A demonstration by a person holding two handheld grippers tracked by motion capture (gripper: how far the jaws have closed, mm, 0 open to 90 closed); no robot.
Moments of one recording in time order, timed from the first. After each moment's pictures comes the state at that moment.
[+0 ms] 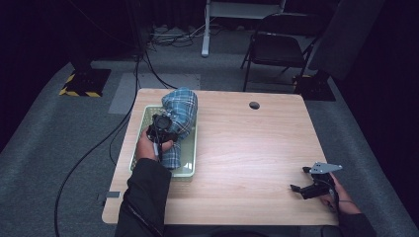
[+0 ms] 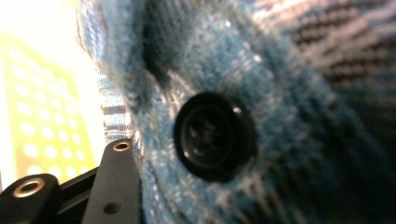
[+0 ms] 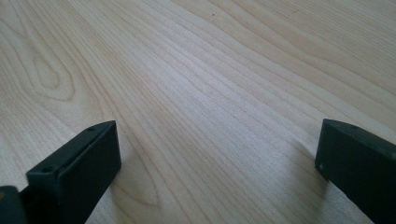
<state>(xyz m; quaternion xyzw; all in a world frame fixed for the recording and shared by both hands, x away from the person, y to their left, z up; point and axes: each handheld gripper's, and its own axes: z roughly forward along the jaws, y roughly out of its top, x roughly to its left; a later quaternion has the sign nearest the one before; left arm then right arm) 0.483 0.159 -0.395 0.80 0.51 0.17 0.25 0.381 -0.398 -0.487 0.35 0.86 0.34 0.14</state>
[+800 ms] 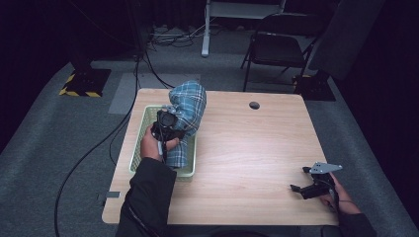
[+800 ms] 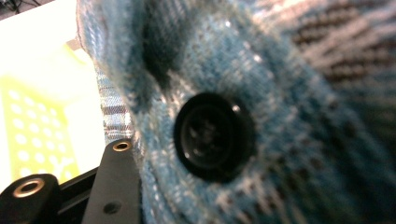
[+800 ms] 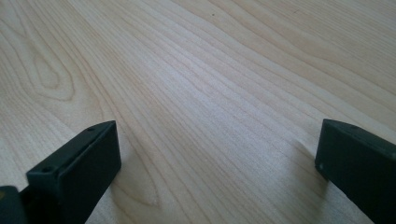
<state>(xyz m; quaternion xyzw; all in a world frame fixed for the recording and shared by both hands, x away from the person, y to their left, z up) 0.472 0.141 -0.365 0.81 0.49 0.17 0.28 0.381 -0.398 -0.487 0.35 0.86 0.34 0.14</state>
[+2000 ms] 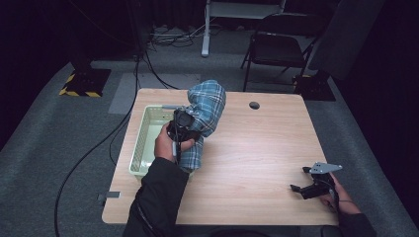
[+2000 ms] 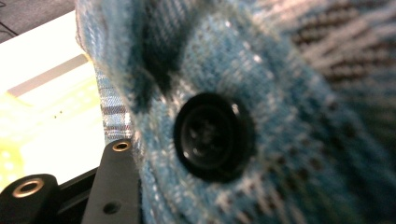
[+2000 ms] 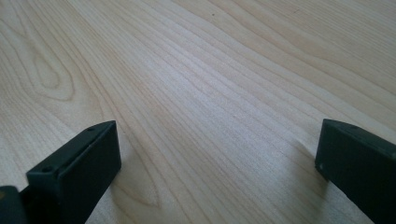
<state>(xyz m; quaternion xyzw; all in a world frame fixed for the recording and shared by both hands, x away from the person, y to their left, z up) 0.465 0.095 -0.351 0.83 0.45 0.16 0.30 0.381 -0.398 -0.487 0.35 0.86 0.34 0.13</state>
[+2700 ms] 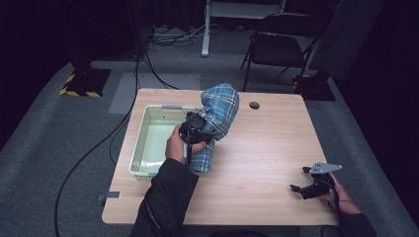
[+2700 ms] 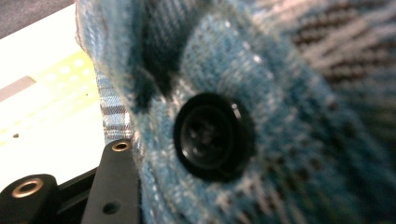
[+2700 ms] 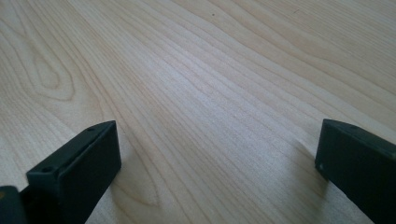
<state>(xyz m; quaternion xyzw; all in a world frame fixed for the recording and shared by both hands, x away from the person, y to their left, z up) 0.463 0.063 -0.353 0.84 0.42 0.15 0.31 0.381 -0.398 -0.487 0.35 0.86 0.34 0.13</state>
